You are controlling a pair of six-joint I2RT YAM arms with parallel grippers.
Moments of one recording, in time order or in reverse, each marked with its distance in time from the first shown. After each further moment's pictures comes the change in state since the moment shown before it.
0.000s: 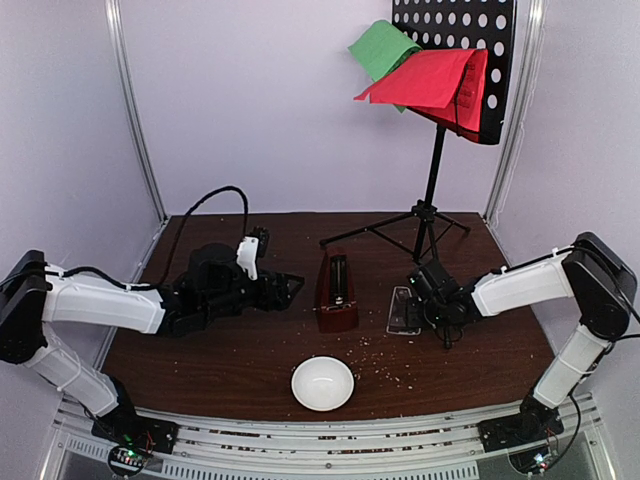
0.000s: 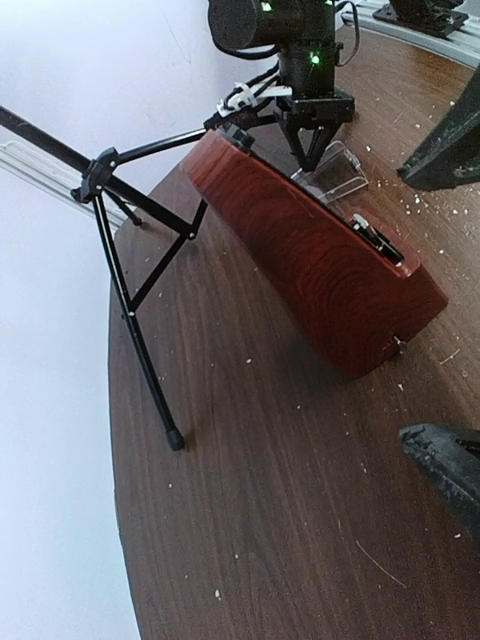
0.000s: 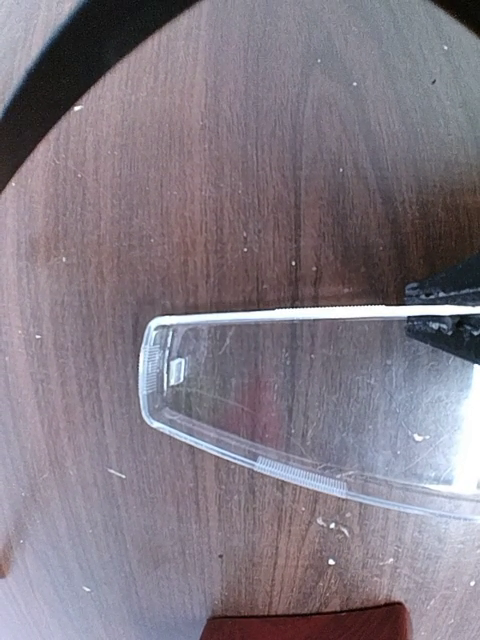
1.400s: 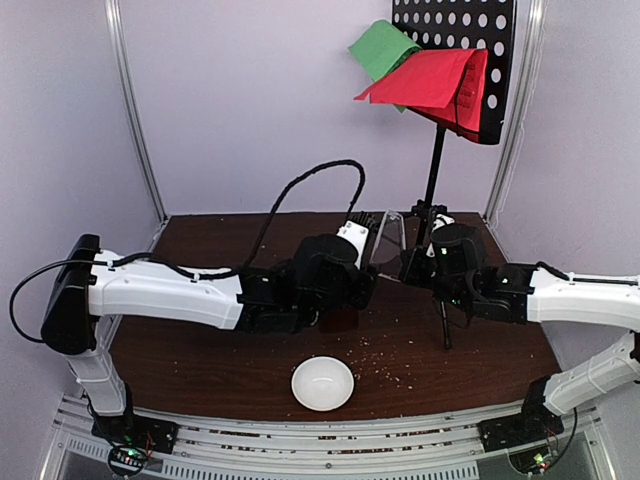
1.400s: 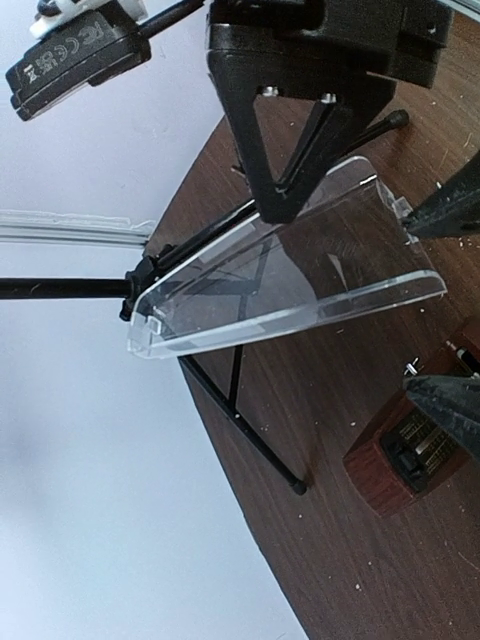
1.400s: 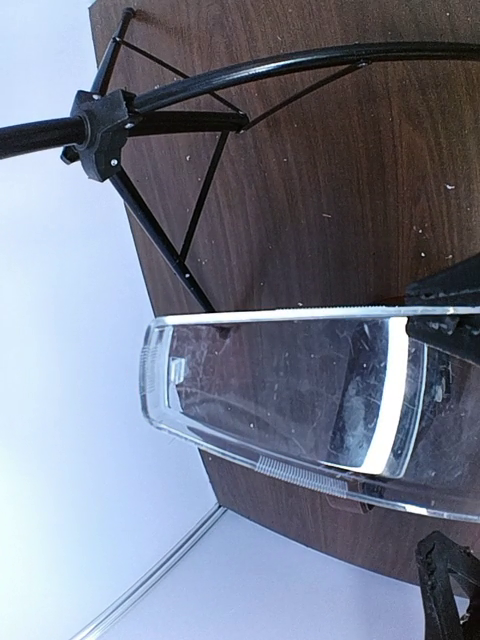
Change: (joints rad) left arm -0.386 0.365 0.666 -0.322 -0.520 0.209; right arm 0.224 -0.400 0.083 0.069 0.205 0.103
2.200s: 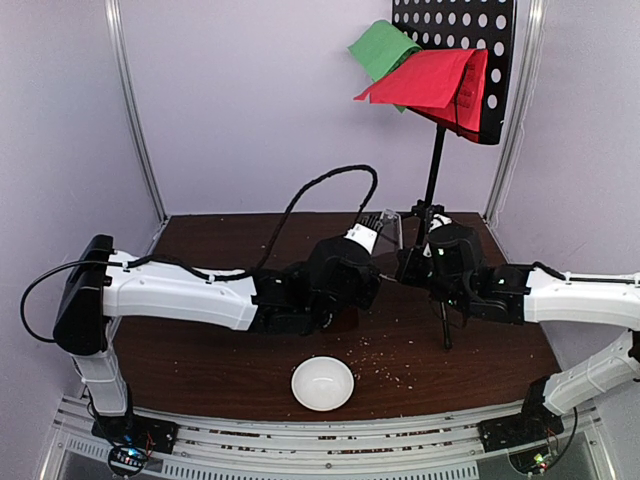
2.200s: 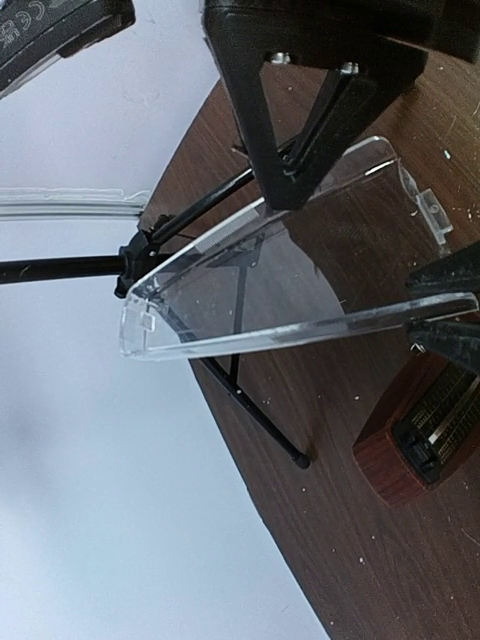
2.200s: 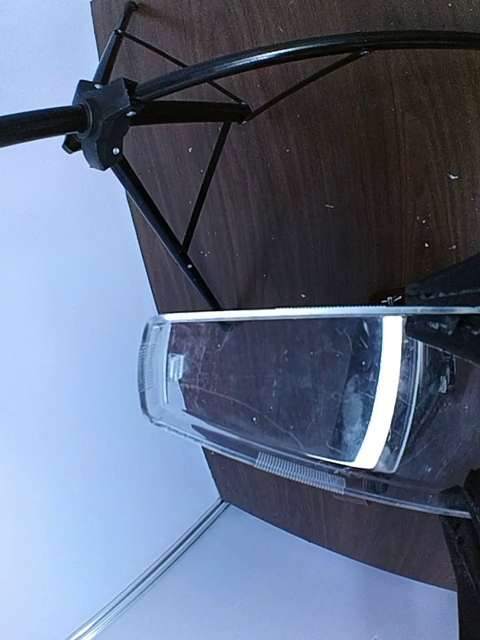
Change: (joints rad) left arm -0.002 0.065 0.061 -0.023 -0.085 0.039; right arm 0.011 0.018 0.004 0.027 0.007 -0.003
